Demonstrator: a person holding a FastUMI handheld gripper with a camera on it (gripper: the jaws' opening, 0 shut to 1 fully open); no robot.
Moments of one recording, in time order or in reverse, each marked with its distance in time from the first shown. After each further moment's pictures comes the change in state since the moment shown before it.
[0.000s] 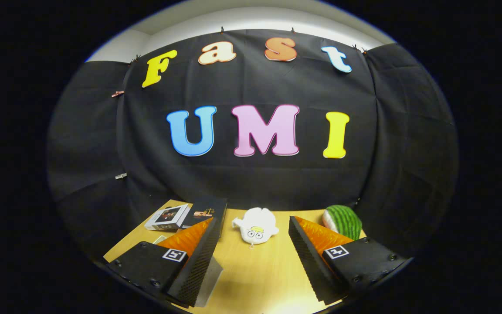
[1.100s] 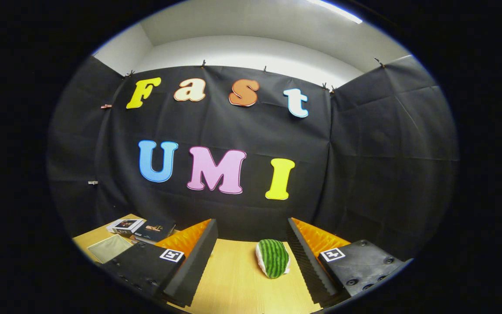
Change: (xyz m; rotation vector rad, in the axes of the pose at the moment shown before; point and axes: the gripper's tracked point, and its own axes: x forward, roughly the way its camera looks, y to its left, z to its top) arm -0.102 -0.170 0.047 -0.080 -0.203 -0.197
